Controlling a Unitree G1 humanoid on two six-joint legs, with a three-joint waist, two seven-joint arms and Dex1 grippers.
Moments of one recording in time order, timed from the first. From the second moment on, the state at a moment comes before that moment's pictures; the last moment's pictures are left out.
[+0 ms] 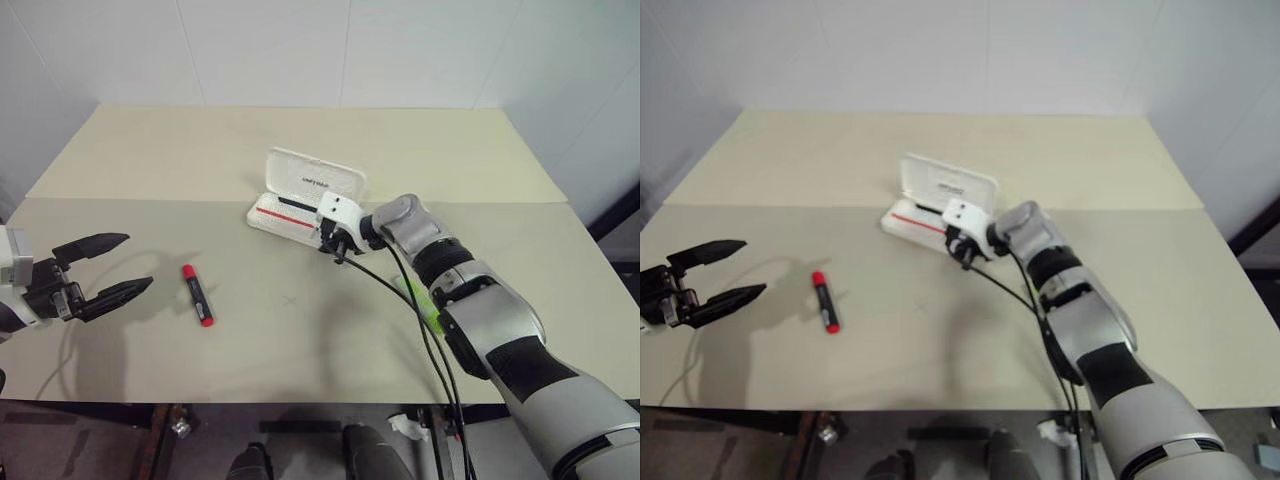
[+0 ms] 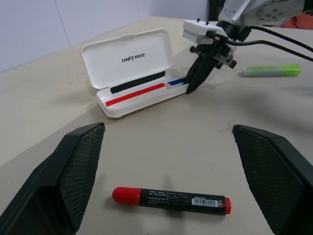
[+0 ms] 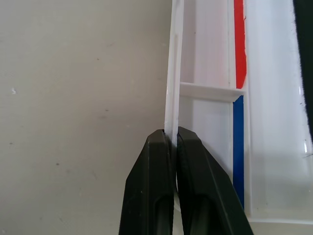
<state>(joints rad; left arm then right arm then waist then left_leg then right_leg) -0.19 0.90 0.57 0.17 -0.63 0.17 -1.26 -1.34 -0.19 0.30 1.18 -0.20 0.18 0.99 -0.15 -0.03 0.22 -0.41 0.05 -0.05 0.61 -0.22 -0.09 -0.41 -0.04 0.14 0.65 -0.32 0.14</state>
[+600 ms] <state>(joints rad) -0.23 0.85 0.50 0.17 -0.63 0.17 -1.27 -0.93 -0.50 0.33 0.25 -0.12 0.42 1.27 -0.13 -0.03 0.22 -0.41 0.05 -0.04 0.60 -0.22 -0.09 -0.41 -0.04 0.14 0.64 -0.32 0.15</state>
